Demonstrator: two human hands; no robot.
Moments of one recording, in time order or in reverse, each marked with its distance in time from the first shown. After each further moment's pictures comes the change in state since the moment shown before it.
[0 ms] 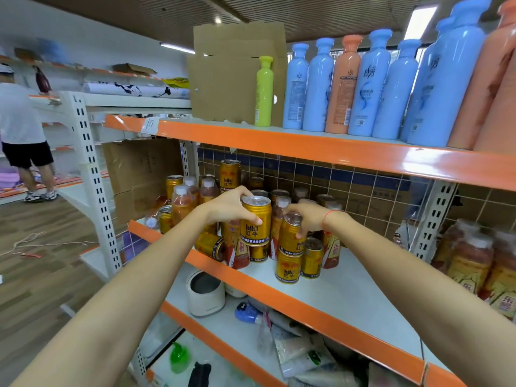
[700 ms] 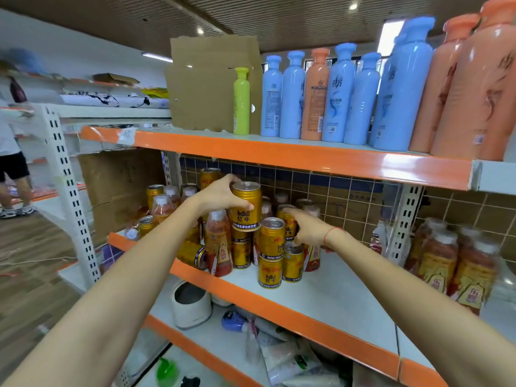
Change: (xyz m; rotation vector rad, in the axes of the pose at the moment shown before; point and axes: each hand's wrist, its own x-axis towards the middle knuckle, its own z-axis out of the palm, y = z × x) left_hand 0.018 0.038 -0.005 -0.025 0.109 0.069; right_hand -0.057 0.010 -0.001 0.256 0.120 0.089
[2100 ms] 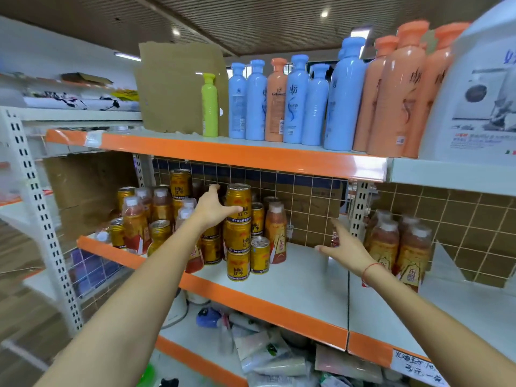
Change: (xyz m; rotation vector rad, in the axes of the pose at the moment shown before) left_hand -0.017 0.033 0.071 -0.016 0.229 -0.083; right_hand -0.118 0.108 -0.011 0.205 0.393 0.195
